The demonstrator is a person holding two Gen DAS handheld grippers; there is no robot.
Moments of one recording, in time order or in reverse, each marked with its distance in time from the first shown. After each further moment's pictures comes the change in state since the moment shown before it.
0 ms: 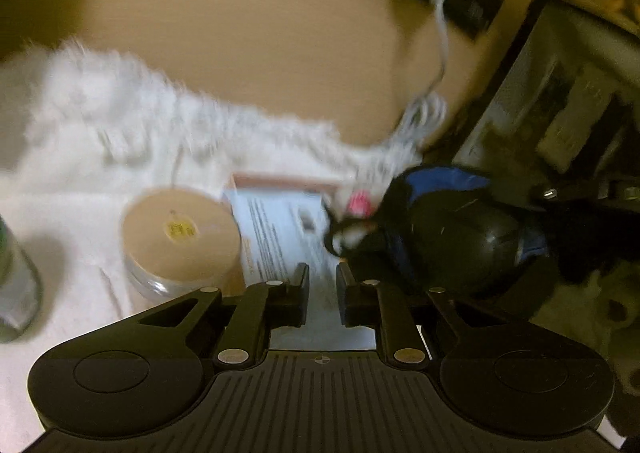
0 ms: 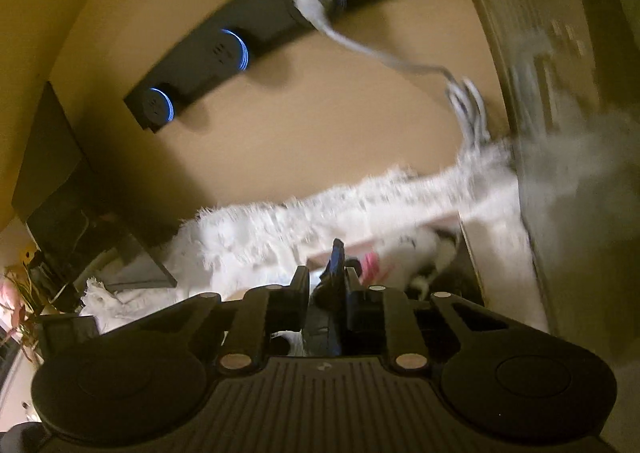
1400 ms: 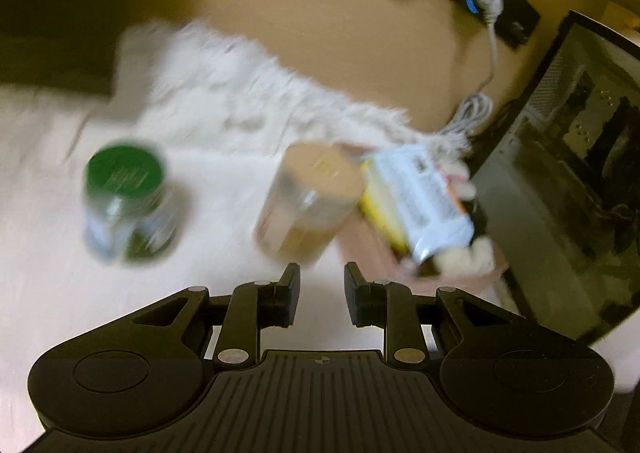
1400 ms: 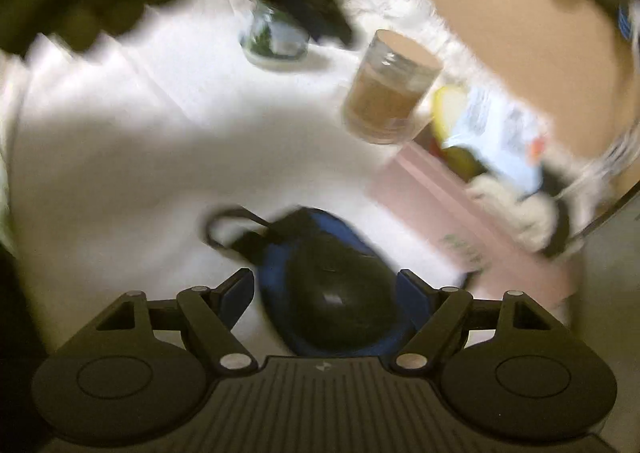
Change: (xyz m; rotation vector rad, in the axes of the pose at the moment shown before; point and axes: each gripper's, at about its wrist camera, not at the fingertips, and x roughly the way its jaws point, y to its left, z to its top) left arm -0.077 0.050 -0.030 -0.049 0.001 0.107; right arm 0.021 0.100 -0.221 -0.984 0.348 -0.243
